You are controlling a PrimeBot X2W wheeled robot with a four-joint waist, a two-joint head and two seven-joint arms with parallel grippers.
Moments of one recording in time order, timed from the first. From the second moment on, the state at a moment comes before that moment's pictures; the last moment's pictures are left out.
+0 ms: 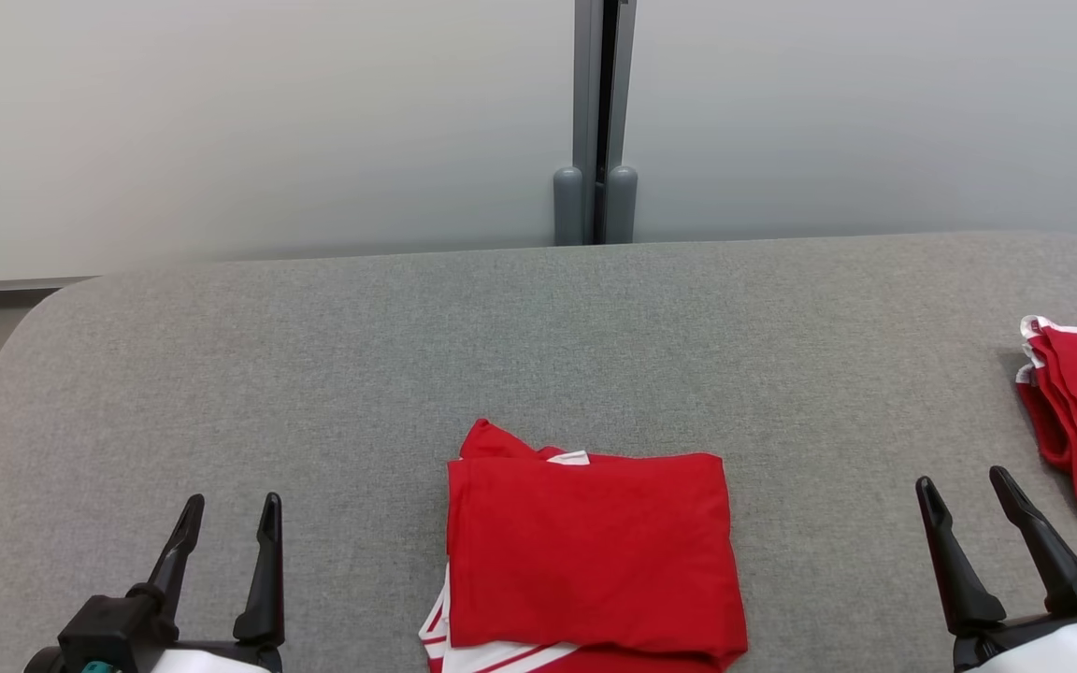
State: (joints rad) left arm 0.10 0.24 -0.18 0.05 -0.39 0.08 -0.22; right arm 0.14 -0.25 0.08 -0.06 0.35 0.13 -0.04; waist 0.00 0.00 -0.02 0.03
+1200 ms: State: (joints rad) left arm -0.01 0.21 -0.20 -0.01 -0.39 0.12 -0.22; right arm 0.08 -0.21 0.16 0.05 0.36 0.13 -0.05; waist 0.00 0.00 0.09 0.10
